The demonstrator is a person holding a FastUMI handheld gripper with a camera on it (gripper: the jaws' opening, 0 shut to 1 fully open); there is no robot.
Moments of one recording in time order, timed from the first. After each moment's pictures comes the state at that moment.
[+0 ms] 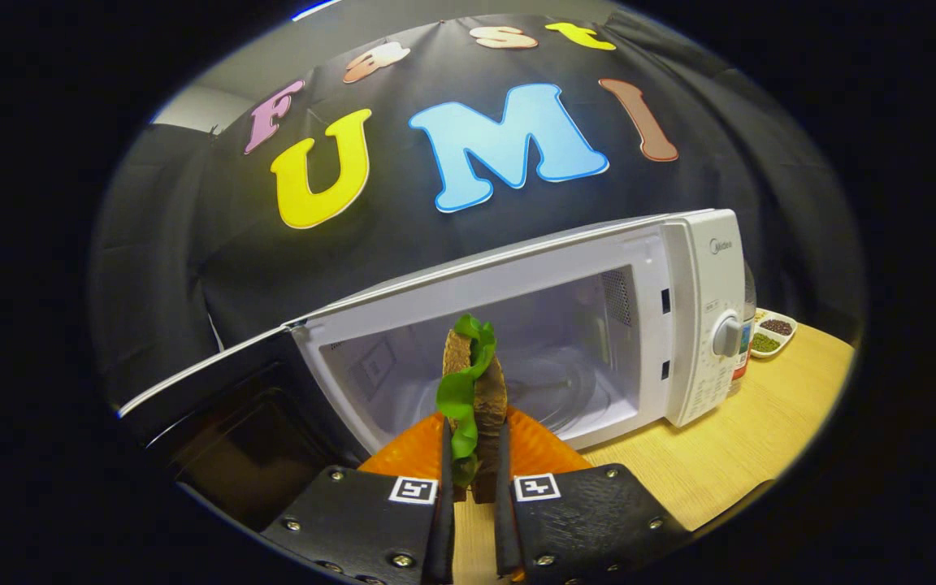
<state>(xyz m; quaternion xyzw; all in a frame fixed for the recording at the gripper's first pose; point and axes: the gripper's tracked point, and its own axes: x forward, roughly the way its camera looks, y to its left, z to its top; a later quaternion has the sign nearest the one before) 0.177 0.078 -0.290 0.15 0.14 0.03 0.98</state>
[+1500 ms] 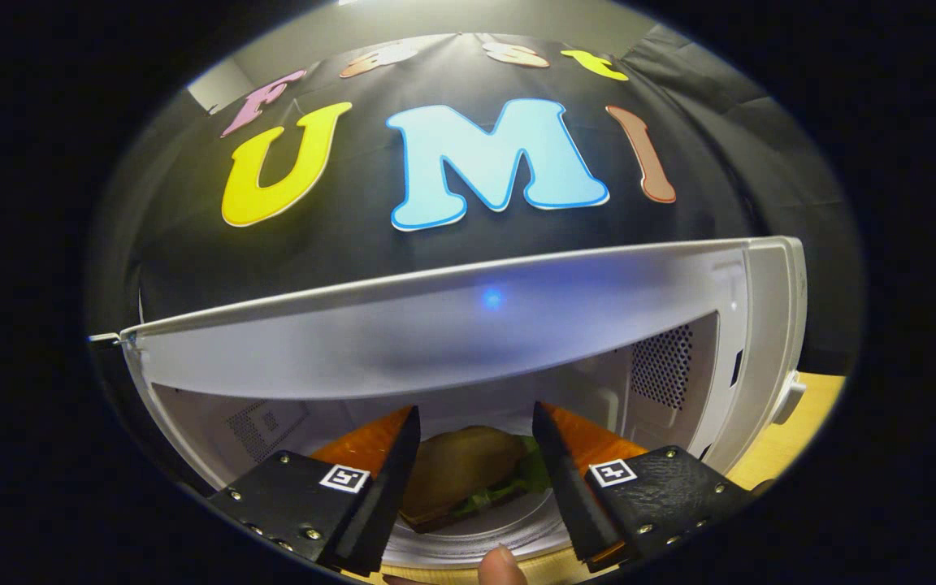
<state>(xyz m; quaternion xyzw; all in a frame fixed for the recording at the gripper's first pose) 0.291 0.042 -0.290 0.07 0.05 -0.06 0.99</state>
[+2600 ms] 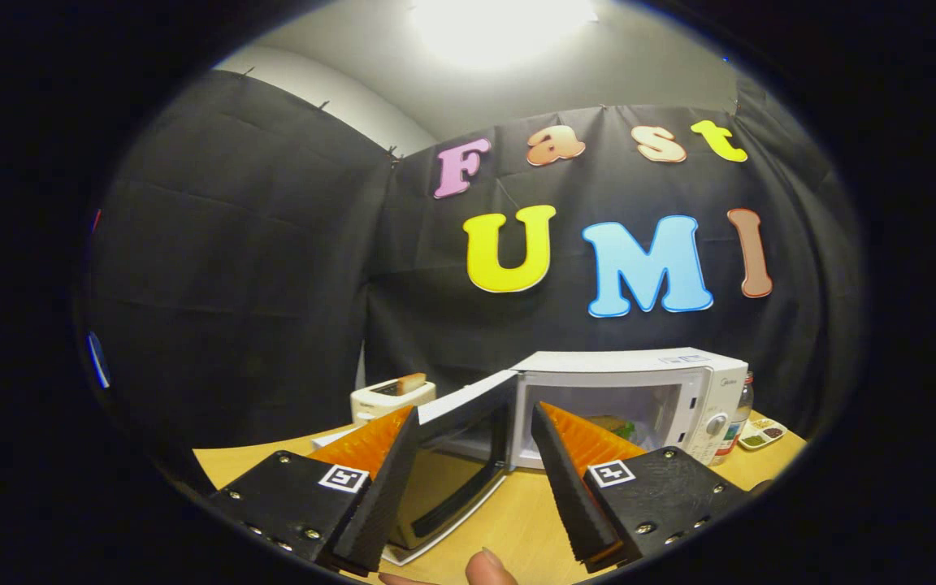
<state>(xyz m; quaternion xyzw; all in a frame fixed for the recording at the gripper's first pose) -0.091 0.170 -0.150 0.02 -0.02 0.26 0.97</state>
